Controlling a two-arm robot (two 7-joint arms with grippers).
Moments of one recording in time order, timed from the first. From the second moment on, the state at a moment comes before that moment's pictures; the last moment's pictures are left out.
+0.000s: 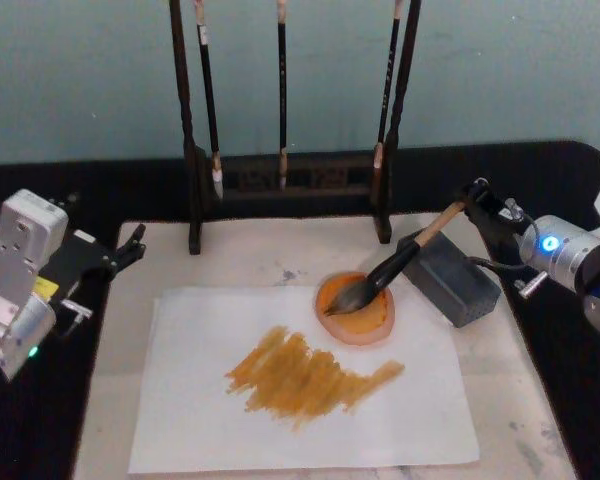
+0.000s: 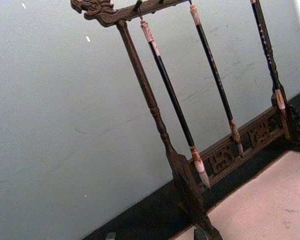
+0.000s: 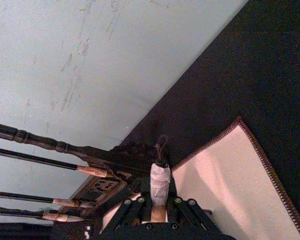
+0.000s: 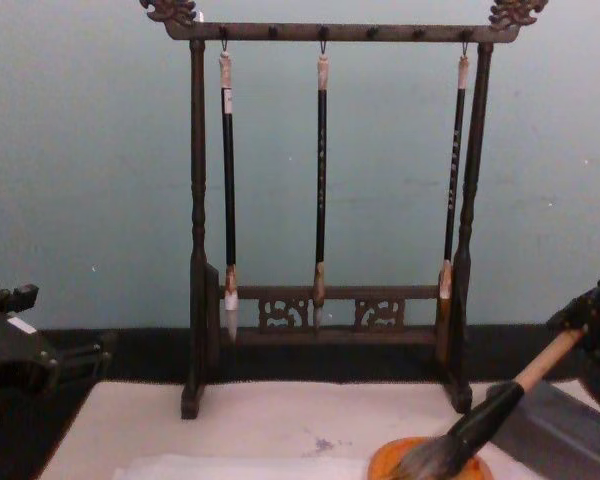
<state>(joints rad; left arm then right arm) -0.20 0.60 0.45 -1.41 -0.25 -0.12 0.03 0.41 0.30 -0.19 -1.20 1.36 0.45 -0.12</state>
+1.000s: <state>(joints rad) -0.20 0.60 0.45 -1.41 -0.25 -0.12 0.03 0.41 0.30 -0.19 -1.20 1.36 0.45 -0.12</state>
